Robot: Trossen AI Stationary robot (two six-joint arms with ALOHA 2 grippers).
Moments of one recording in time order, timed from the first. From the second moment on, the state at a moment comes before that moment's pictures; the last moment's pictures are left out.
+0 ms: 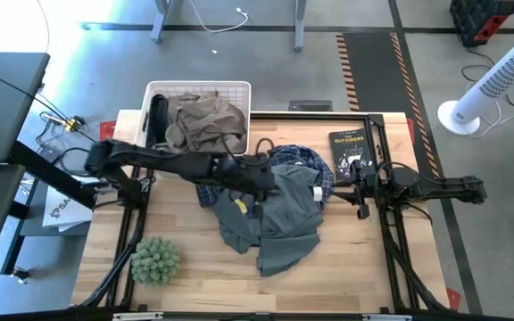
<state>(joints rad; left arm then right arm) -0.08 1.69 1.47 -0.41 -0.09 0.07 0.06 0.01 0.01 0.02 0.00 0.00</state>
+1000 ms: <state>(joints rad) -0.06 2.12 1.50 -0.53 -0.24 -0.09 0.06 0.01 0.01 0.02 0.00 0.00</state>
